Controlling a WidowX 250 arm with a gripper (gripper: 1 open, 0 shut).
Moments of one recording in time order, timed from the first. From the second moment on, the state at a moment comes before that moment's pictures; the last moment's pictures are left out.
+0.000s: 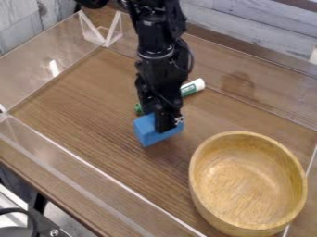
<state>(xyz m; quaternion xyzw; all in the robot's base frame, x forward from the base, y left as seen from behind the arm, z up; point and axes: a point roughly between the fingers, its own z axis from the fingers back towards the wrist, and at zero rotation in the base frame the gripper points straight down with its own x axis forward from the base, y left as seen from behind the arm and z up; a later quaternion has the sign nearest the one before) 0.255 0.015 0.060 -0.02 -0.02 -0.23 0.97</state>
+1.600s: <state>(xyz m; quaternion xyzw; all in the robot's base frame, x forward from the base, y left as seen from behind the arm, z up) 0.253 0.001 0.079 -0.02 -0.03 -0.21 0.98</state>
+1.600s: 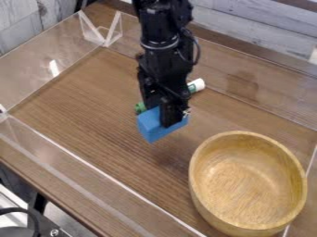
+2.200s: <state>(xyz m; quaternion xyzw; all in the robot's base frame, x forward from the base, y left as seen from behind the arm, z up) 0.251 -0.020 0.093 -0.02 -0.04 -0.20 0.98</state>
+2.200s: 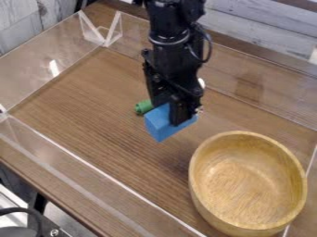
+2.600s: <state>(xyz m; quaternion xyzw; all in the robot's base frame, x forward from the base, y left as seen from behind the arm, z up) 0.250 -0.037 0.103 -0.01 -0.06 -0.18 0.98</state>
